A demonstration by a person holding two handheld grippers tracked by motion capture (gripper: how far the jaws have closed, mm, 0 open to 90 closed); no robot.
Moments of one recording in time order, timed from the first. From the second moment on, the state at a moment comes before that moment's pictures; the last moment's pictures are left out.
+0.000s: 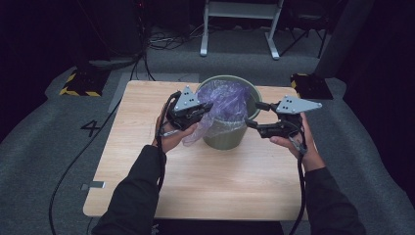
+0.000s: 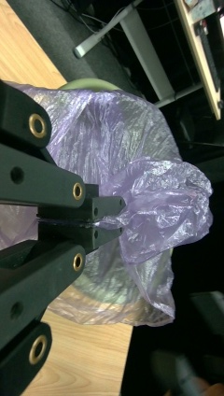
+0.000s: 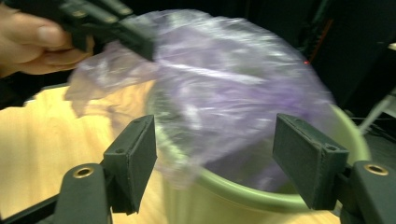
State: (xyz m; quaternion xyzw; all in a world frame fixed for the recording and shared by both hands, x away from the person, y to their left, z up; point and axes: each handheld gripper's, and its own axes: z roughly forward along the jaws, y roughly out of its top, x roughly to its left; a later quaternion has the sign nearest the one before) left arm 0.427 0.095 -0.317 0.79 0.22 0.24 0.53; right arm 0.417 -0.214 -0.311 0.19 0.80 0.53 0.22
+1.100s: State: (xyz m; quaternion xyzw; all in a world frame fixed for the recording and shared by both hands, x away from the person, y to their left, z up) left arm 0.449 0.135 -0.325 0.77 0.29 0.26 0.50; right arm 0.442 -0.283 -0.335 0.32 0.78 0.47 0.27
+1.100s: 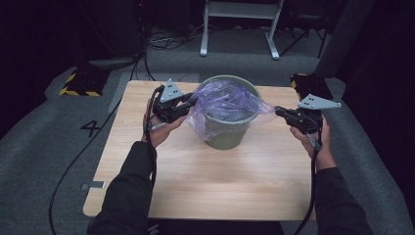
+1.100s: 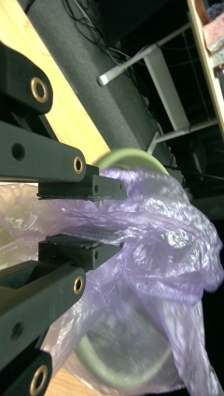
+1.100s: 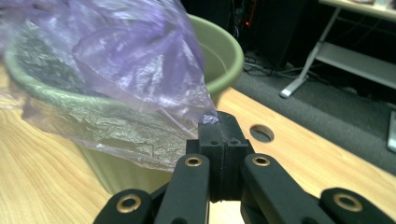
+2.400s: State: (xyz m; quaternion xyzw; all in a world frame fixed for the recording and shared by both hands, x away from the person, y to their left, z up) left arm 0.482 0.142 -0.352 0.77 0.32 0.24 0.50; right arm 0.468 -0.259 -0.321 0.25 0.81 0.45 0.30
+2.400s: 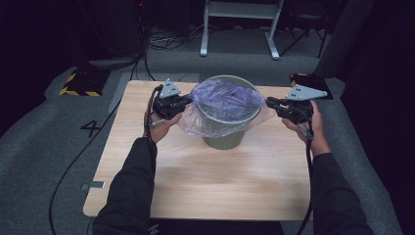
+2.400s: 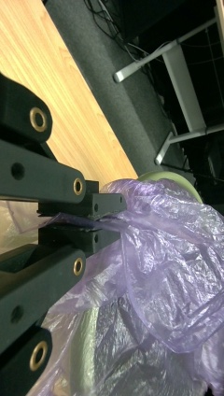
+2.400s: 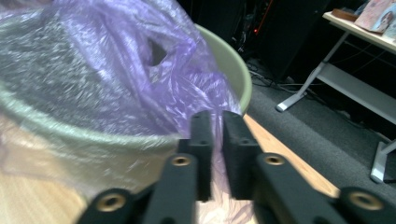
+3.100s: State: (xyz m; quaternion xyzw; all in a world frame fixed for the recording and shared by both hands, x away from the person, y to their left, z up) left arm 0.521 0.132 -0.362 0.78 0.35 0.23 0.46; right arm 0.527 -0.262 -0.345 0.40 0.74 0.45 0.30
